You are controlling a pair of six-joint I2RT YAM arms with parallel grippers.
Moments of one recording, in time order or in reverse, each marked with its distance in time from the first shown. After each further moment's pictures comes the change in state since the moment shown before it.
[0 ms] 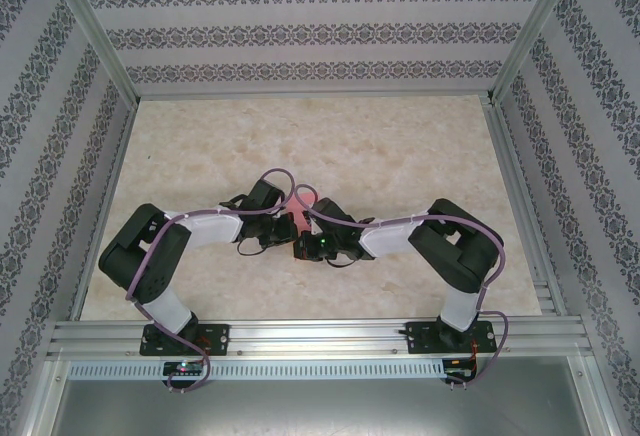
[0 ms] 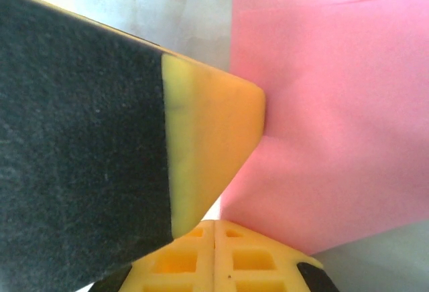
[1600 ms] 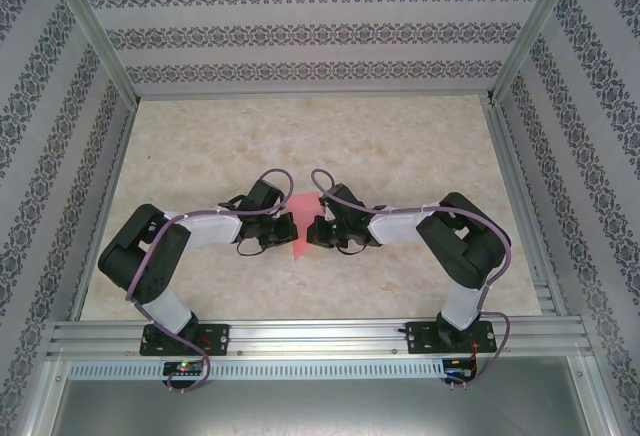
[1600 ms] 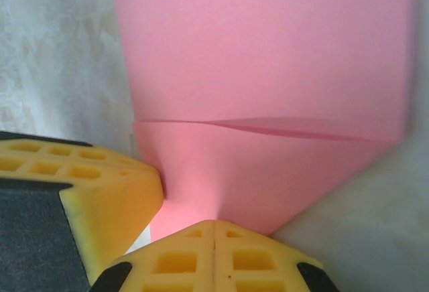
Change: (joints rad) left arm 0.005 -0.003 -0.008 0.012 0.010 -0.012; right arm -0.133 -0.013 0.030 -0.099 0.005 0.008
